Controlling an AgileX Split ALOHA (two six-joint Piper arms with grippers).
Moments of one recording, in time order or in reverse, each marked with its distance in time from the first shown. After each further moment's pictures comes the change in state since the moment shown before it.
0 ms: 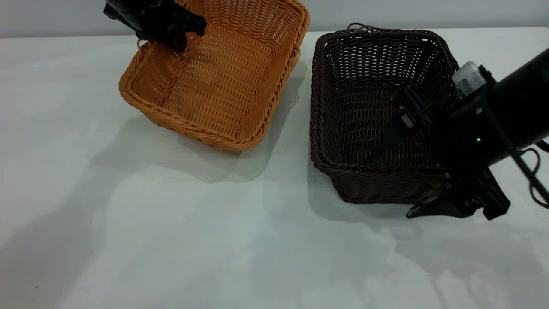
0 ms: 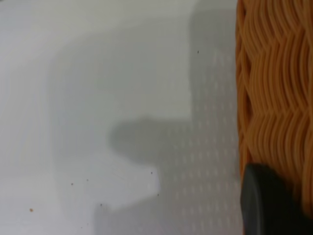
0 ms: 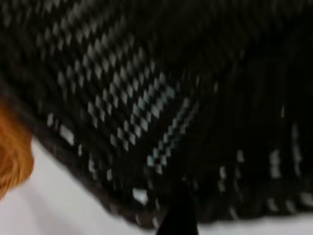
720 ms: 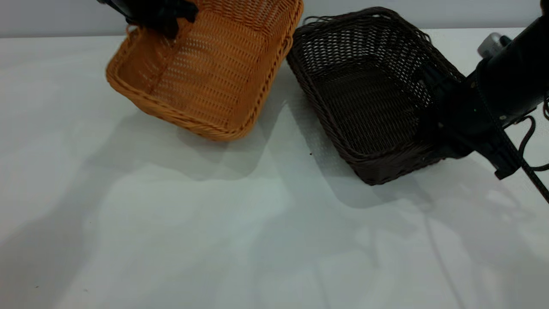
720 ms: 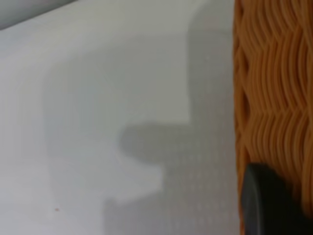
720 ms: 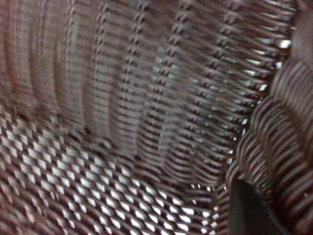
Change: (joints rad) left arm 0.015 -0.052 0.000 0.007 0.054 0.042; right arm -0.021 0.039 -0.125 0.059 -0.314 0.029
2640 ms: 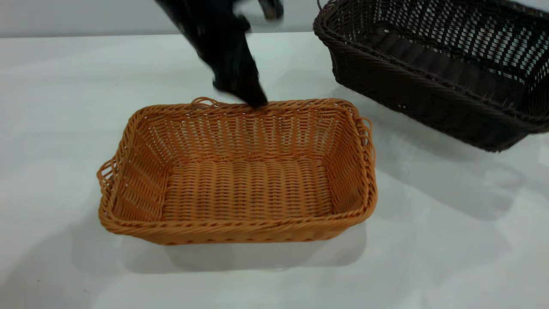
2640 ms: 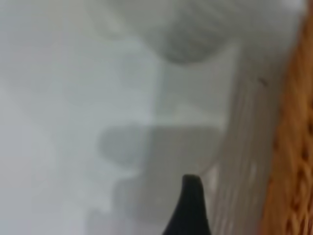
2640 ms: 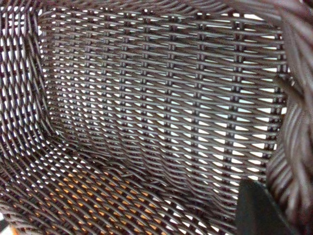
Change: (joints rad) left arm -0.136 -0.027 -0.007 -0.524 0.402 1.075; right arm -0.698 -0.135 -0.086 -0.558 0.648 -0.318
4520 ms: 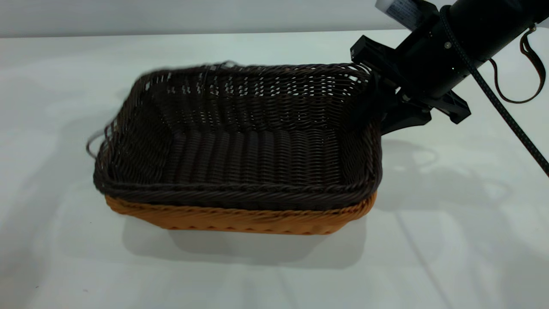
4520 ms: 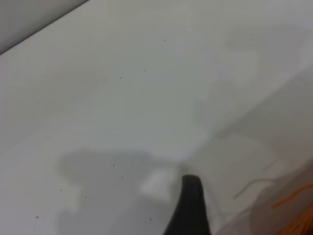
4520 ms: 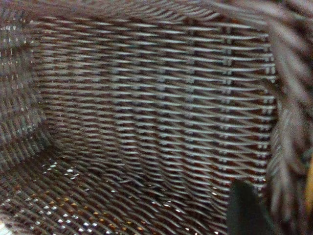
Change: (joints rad) left arm 0.262 -0.168 0.000 -0.010 -0.005 -0.386; right arm 0.707 0.129 -0.144 -0.156 -0.136 0.319
